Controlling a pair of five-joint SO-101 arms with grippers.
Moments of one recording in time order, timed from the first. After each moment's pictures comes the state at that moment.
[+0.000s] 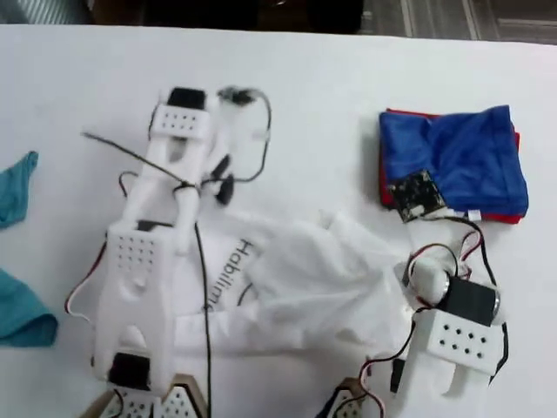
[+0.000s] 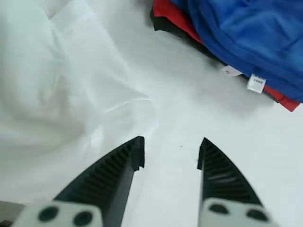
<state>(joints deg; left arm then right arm) 1.2 50.1 -42.3 101.2 -19.7 15.1 -60.1 55.7 74.1 42.1</state>
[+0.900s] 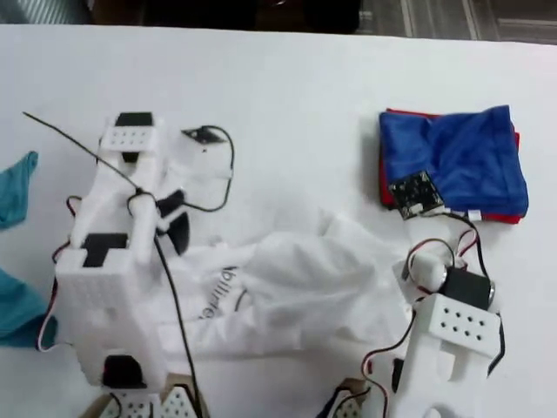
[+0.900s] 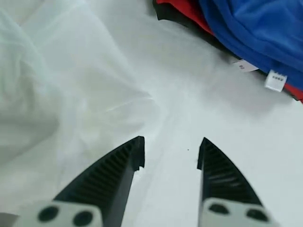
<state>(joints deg) -8.0 29.0 -8.1 95.0 -41.0 15.4 -54.2 59.6 67.4 42.1</state>
